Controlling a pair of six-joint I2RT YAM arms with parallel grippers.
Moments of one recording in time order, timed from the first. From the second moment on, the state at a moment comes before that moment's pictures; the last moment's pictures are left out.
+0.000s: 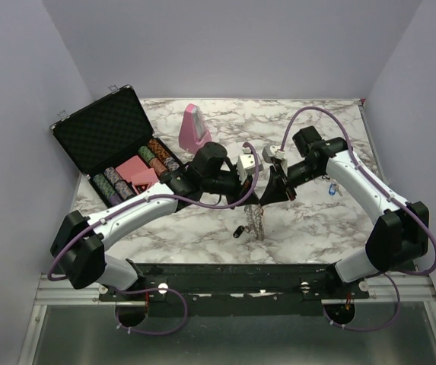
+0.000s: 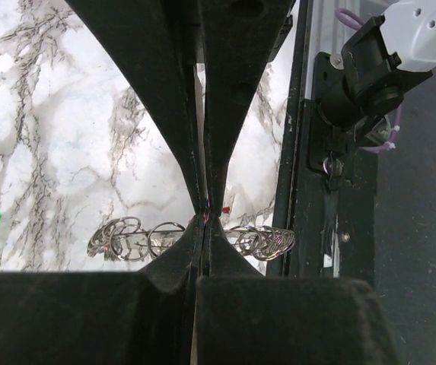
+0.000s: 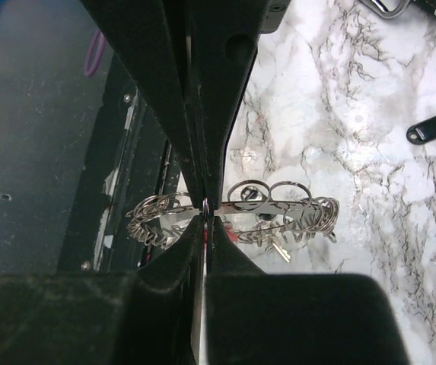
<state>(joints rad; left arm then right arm) -0.83 1.41 1.09 -0.15 0.65 0.00 0.35 1.50 1.25 -1.15 -1.18 -1.10</state>
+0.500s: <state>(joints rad) -0.83 1.18 0.63 0.40 0.55 -0.17 0.35 1.50 1.26 -1.16 -1.28 -1.09</state>
